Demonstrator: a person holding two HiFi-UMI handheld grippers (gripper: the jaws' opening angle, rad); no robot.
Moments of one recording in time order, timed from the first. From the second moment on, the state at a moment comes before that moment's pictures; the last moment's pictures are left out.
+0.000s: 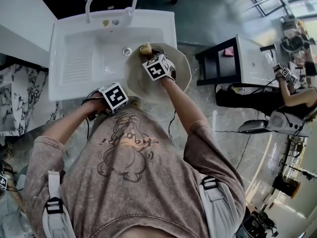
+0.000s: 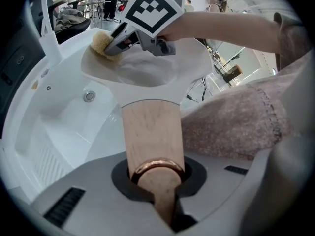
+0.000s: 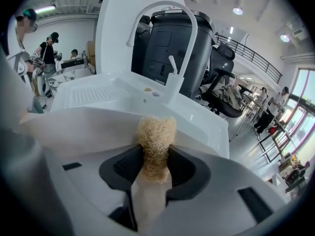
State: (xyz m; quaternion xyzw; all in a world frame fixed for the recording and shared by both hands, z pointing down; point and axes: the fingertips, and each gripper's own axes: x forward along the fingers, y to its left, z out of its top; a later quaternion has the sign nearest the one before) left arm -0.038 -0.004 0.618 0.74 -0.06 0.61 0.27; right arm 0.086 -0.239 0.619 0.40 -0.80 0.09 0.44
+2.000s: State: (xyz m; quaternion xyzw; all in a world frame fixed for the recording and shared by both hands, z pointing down) left arm -0.034 0.003 0.614 0.74 -0.07 0.61 0.29; right arm 0.224 -0.183 0.588 0.28 -0.70 0.11 0.65
